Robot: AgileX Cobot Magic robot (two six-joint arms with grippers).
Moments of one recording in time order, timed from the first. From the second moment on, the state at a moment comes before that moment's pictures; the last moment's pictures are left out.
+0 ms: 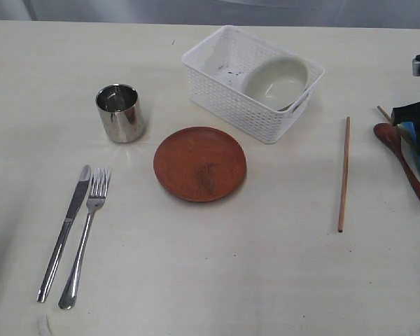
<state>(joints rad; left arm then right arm) -0.15 0.00 0.00 0.01 0.33 0.02 -0.09 1.96 -1.20 -0.31 0.90 0.19</state>
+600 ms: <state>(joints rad) -0.15 0.00 0.00 0.01 0.33 0.02 -0.09 1.97 -1.20 -0.34 0.92 0.18</state>
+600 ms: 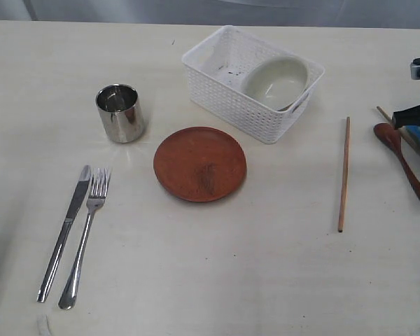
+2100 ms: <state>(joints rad) -0.15 0.00 0.00 0.01 0.33 0.02 0.10 2.08 -1.20 -0.70 1.07 0.42</state>
